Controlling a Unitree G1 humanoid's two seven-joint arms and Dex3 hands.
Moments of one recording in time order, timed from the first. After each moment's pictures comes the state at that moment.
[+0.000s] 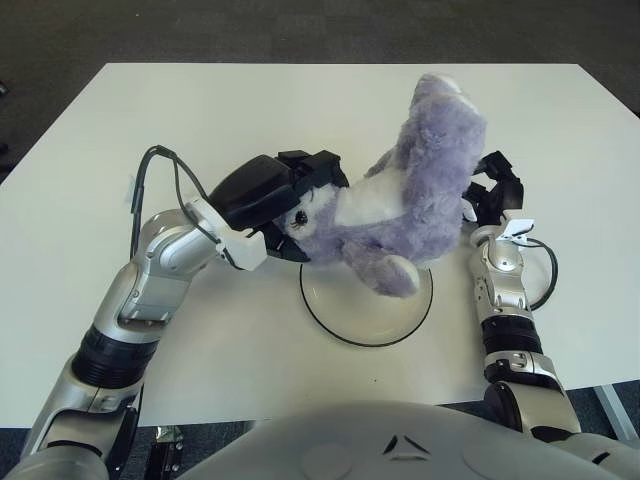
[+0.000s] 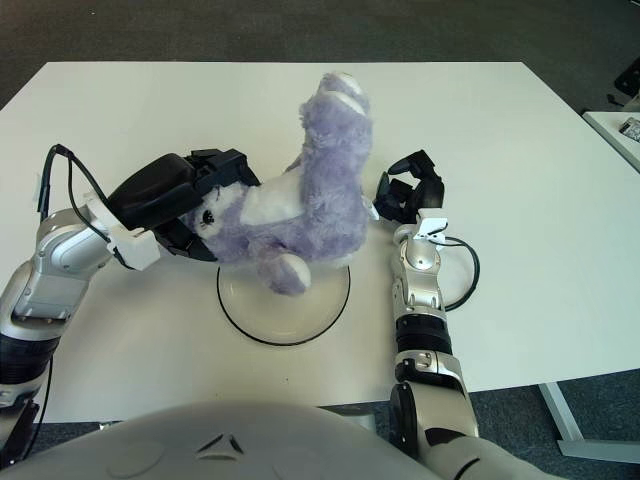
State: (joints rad) left arm -0.18 0.56 -0.15 -0.47 0.38 -0.24 -0.49; right arm -0.24 -0.05 -0.20 0.40 0.03 -0.35 -0.18
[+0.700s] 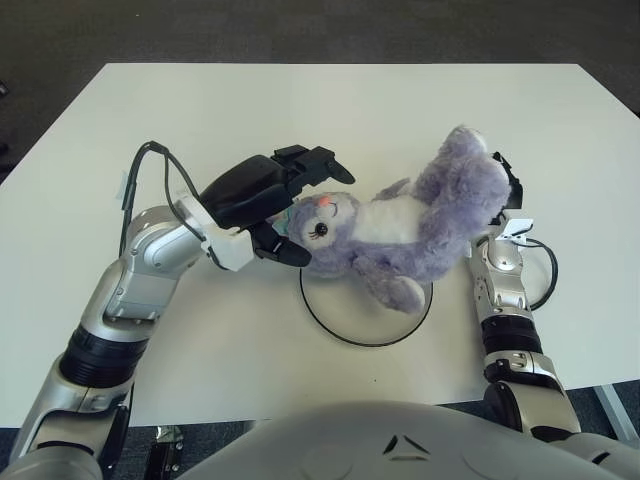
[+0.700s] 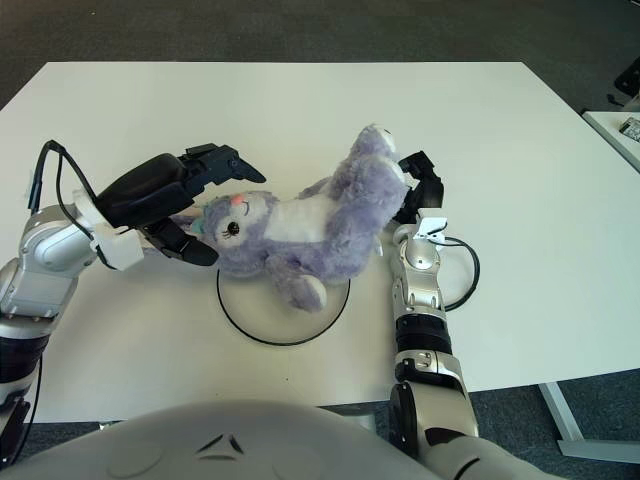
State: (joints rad) left arm -0.19 0.59 -0.12 -0.47 0.26 -0.26 -0.54; right arm -0.24 -0.05 -0.20 0.40 0.03 -0.33 -0.18
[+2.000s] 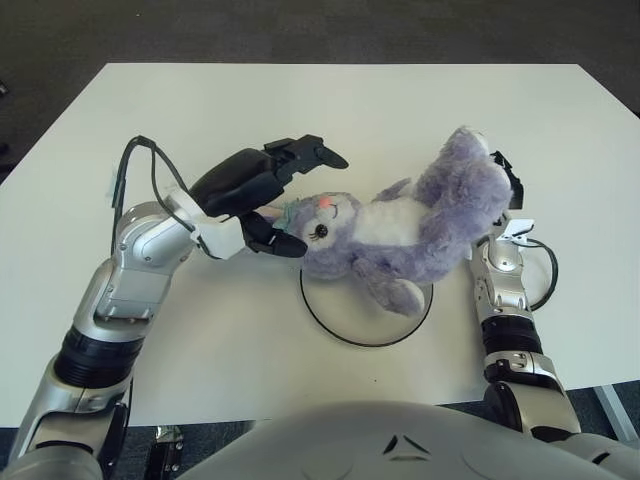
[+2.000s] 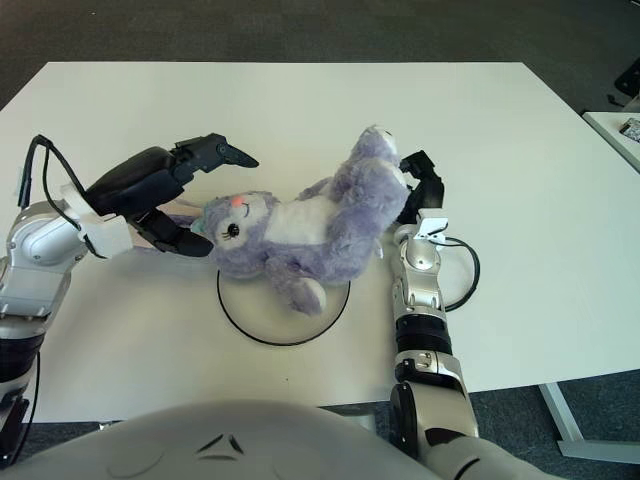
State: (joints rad) left arm -0.19 0.57 -0.08 -0.49 0.24 -0.16 -0.53; right arm -0.24 -0.05 -0.21 0.41 0.03 -0.36 -0.17
